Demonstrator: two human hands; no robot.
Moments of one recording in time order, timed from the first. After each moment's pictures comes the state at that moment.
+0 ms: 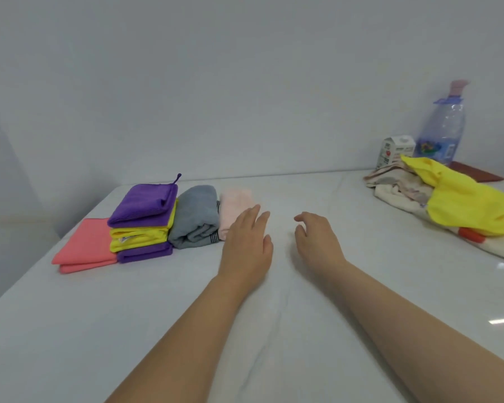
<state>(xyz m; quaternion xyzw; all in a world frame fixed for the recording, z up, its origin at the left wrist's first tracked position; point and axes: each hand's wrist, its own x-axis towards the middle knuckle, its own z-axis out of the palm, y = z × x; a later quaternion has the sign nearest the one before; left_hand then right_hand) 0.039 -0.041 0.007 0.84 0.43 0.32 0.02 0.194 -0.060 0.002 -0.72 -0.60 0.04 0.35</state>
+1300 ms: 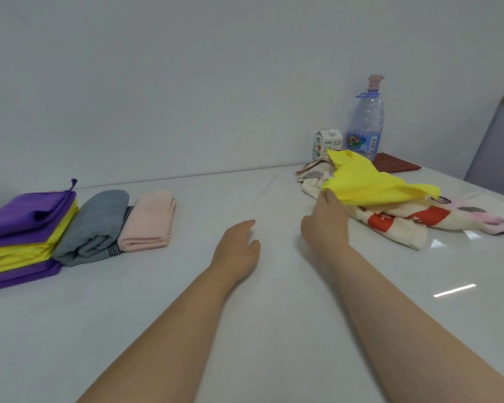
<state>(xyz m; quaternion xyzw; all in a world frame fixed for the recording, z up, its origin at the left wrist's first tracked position) 0.184 -0.045 -0.011 0.81 0.45 0.26 0.25 0.364 -0.083 0.009 -0.83 -0.47 -0.11 0.29</state>
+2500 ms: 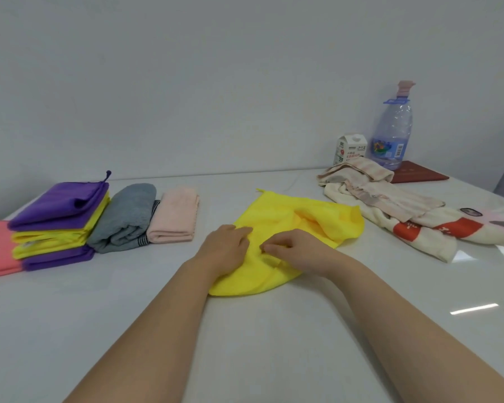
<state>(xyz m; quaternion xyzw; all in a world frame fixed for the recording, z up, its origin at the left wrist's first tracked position) 0.127 -0.015 -0.006 0.87 0.47 0.12 0.11 0.287 -0.108 0.021 -0.65 -0.67 0.23 0.26</state>
